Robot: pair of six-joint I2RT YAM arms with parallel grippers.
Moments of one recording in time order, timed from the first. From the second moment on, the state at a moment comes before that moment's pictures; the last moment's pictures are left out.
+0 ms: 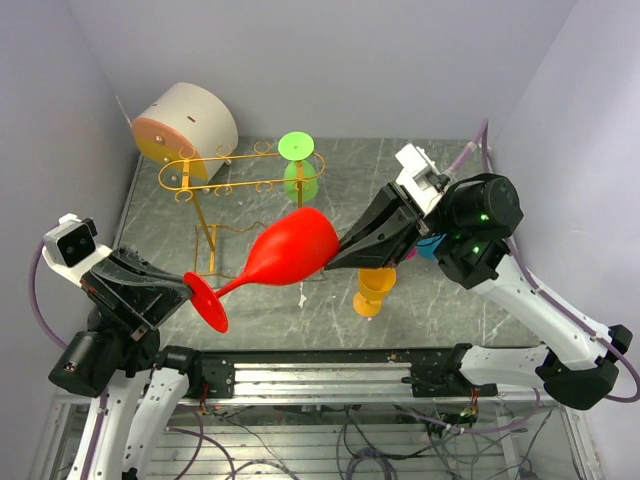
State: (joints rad) left arm -0.19 0.43 0.74 1.06 0.60 -1.86; right arm 0.88 1.16 1.37 0.44 -1.05 0.56
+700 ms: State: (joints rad) left arm -0.19 0.28 0.80 0.29 0.46 -1.50; right arm 0.89 0.99 1.36 0.13 -0.84 0.36
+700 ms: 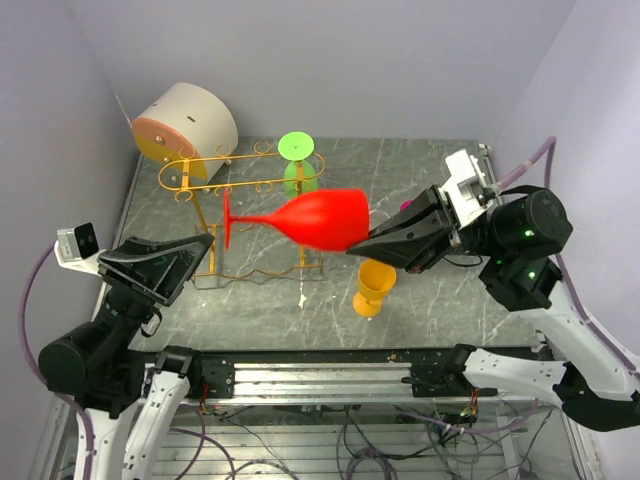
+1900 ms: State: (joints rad) left arm -0.19 0.84 1.42 -0.62 0.28 -0.80; right arm 0.80 1.09 1.54 -1.36 0.55 0.51
